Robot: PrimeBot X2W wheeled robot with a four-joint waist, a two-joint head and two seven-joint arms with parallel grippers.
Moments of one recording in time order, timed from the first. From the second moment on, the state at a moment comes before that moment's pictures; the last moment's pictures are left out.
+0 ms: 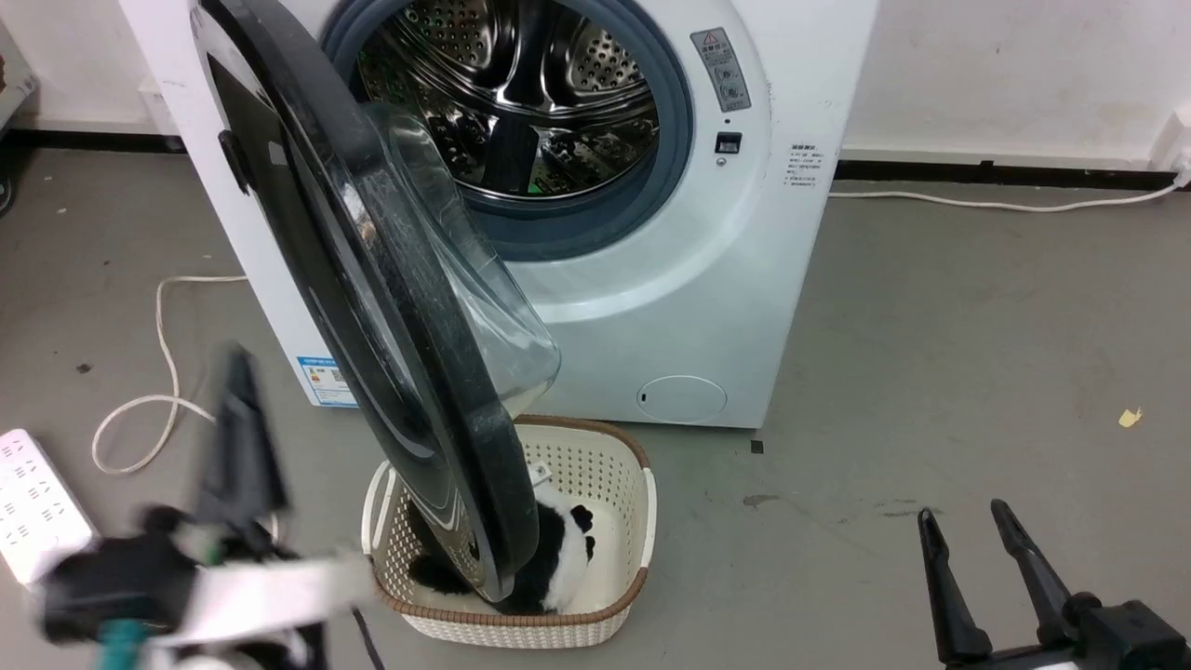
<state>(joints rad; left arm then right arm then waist) -0.02 0.07 0.00 -0.20 -0.15 0.10 -0.26 0.13 -0.05 -0.03 0.00 0.12 0.13 -0.25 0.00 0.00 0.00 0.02</state>
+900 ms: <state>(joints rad) -0.09 0.05 -0.36 -0.20 -0.15 0.05 -0.07 0.09 -0.05 -0.02 0.02 0.14 0.13 -0.25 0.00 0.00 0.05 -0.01</state>
